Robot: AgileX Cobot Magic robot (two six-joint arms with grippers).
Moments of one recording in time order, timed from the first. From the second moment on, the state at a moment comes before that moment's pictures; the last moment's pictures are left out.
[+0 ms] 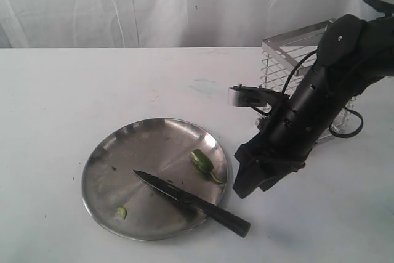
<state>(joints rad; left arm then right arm) -0.05 0.00 0.02 0.08 0.47 0.04 0.32 1.77 -1.11 0.58 1.11 -0.61</state>
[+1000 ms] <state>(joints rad) -0.05 0.00 0.02 0.08 0.47 0.04 0.32 2.00 -1.11 0.76 1.14 -0.84</state>
